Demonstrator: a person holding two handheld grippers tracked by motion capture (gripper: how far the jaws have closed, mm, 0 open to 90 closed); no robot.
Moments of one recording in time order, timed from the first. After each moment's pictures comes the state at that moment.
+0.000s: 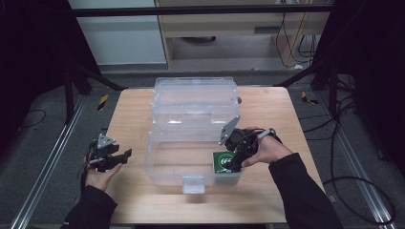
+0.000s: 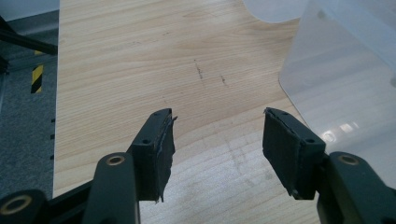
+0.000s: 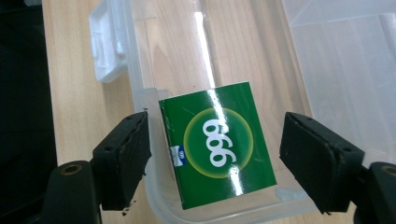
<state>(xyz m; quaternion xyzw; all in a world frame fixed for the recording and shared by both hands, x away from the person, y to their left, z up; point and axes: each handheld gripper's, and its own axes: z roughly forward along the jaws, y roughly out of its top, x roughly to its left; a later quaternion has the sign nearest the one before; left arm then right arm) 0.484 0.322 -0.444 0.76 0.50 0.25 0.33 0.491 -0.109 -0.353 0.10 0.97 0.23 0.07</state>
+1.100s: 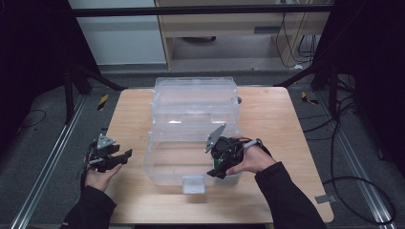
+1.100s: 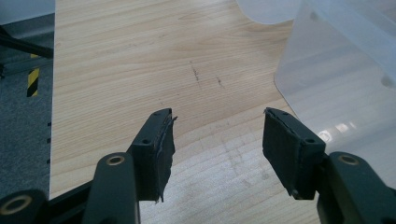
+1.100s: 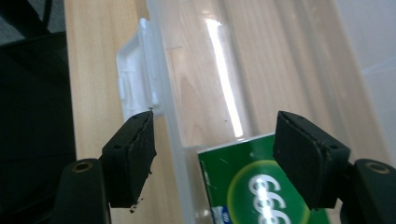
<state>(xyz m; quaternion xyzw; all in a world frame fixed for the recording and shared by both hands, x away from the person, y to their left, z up) 0.483 0.322 -0.444 0.76 0.50 0.25 0.34 0.479 -0.072 -0.371 0.10 0.96 0.25 0.04</state>
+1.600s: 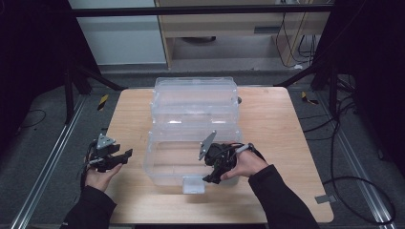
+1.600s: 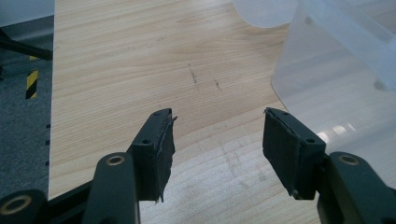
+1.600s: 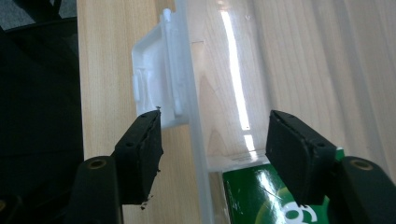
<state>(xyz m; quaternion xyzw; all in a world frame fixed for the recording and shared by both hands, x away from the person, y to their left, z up) 0.482 0.321 -0.441 0.76 0.50 0.25 0.34 0.474 -0.055 -0.387 0.08 0.97 0.23 0.03</state>
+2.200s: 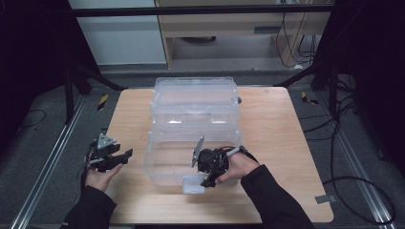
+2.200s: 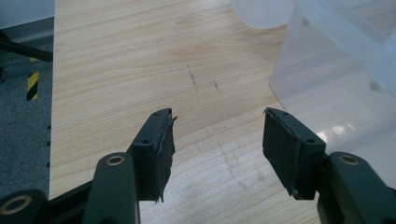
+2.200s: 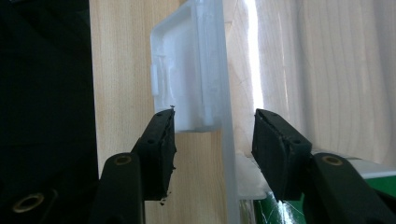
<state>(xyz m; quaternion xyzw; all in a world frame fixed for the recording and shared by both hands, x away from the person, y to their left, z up) 0.481 0.320 -0.440 0.76 0.49 0.26 0.34 0.471 -0.034 -0.400 0.05 0.98 0.18 -0.01</state>
